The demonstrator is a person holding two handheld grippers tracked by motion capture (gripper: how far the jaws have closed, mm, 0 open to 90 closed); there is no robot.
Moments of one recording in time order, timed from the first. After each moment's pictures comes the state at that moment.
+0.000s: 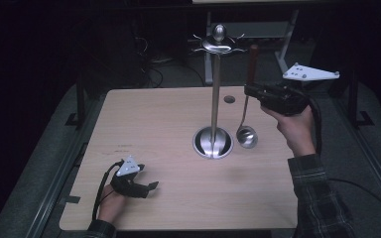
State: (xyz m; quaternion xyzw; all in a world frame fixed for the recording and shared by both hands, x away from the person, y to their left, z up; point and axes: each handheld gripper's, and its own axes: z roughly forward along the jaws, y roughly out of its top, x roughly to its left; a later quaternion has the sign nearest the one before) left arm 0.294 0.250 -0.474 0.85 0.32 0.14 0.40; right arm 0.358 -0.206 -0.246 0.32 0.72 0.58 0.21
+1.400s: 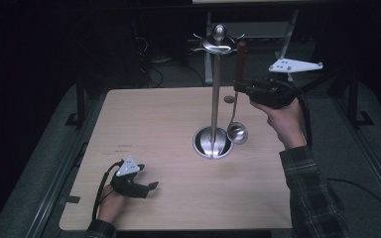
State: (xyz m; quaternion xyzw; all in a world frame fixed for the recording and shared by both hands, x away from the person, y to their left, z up) left arm 0.294 0.251 -0.474 0.85 0.32 0.14 0.40; right arm 0.378 -0.185 -0.242 0.31 0.73 0.58 0.19
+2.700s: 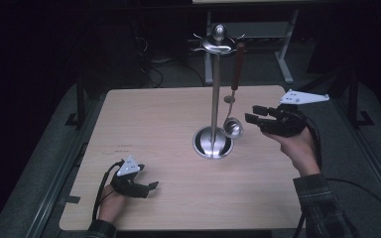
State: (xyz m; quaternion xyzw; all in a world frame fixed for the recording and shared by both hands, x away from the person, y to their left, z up) left arm 0.295 0.250 -0.474 0.85 0.32 0.15 0.40; right arm 0.348 -0.220 -0.305 0.35 0.75 0.53 0.17
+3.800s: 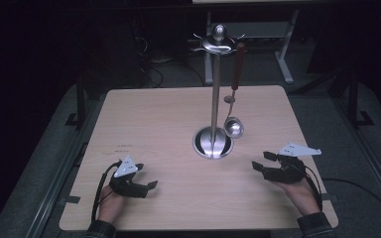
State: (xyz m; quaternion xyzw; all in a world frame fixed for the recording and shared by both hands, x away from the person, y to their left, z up) left arm 0.292 0.253 -0.474 0.84 0.32 0.15 0.42; right arm 0.291 -0.243 -0.431 0.41 0.77 0.46 0.16
